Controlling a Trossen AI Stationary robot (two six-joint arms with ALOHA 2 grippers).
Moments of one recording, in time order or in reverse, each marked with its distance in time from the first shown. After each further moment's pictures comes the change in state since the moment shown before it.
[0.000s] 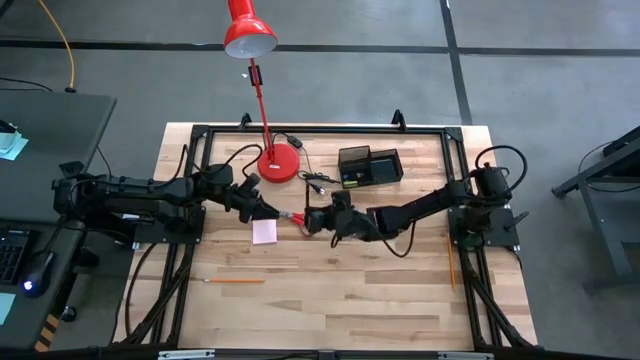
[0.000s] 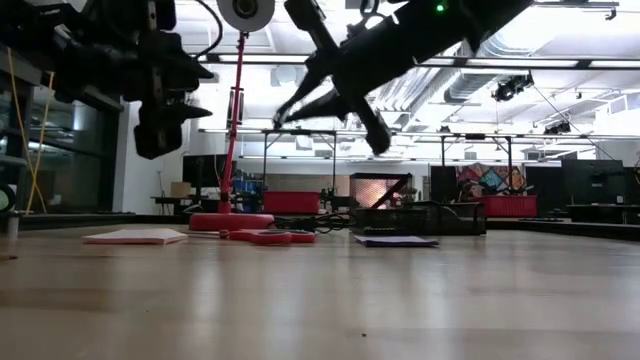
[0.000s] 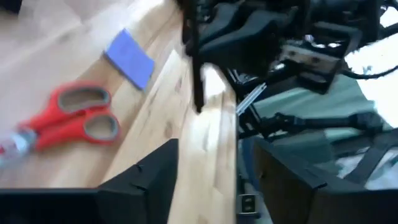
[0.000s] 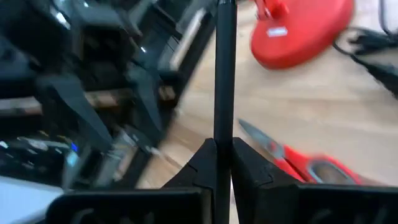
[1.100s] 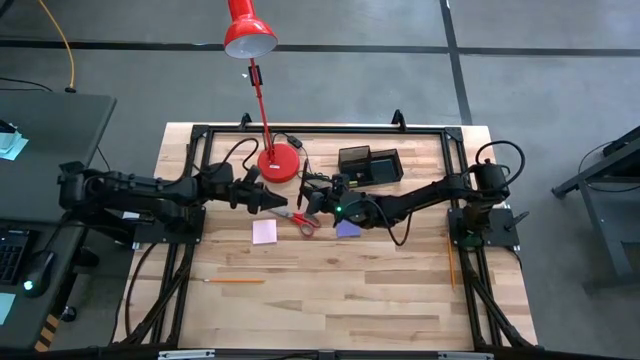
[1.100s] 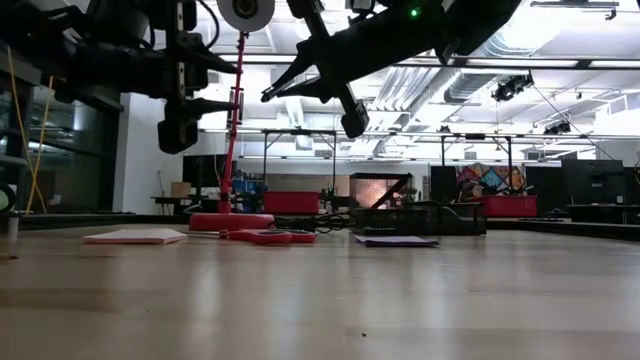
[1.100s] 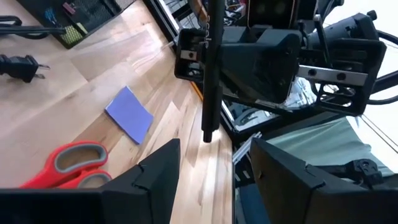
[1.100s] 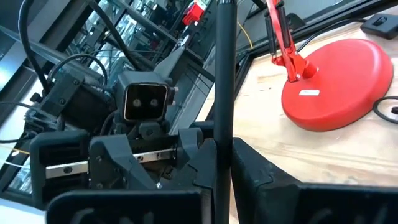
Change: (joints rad) left arm -0.002 0.100 0.001 0.239 -0.161 -0.068; right arm -0.089 0.000 0.000 0.224 -0.006 -0.096
